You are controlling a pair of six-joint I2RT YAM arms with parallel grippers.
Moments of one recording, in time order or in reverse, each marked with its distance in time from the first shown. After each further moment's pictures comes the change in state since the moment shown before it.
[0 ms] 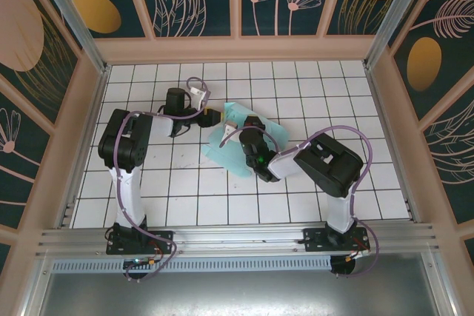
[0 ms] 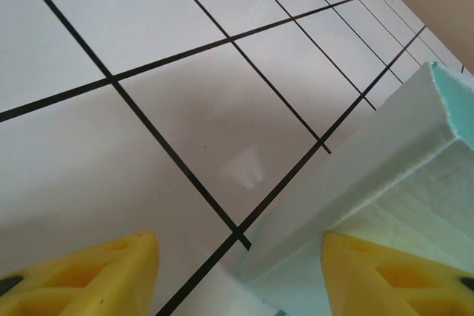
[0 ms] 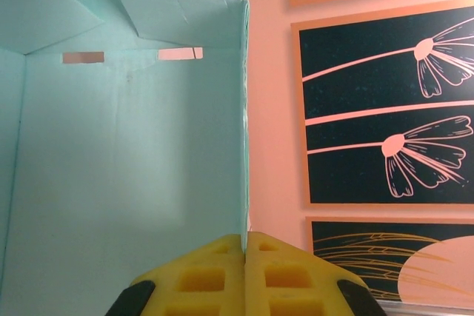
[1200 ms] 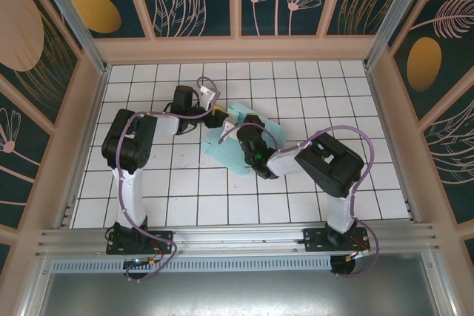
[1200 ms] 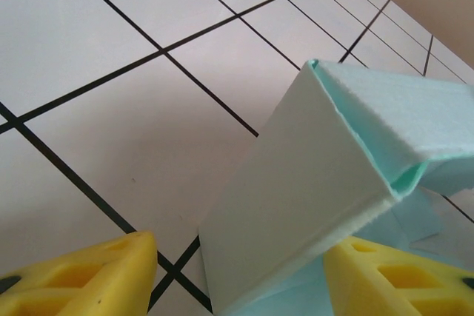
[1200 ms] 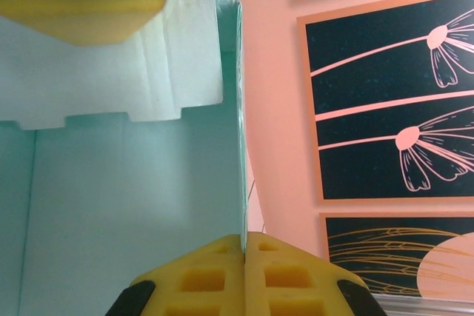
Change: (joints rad) left arm -0.056 0.000 0.055 -0.053 0.021 0.077; right arm -0.003 -0.005 0.048 -0.102 -0.005 0.092
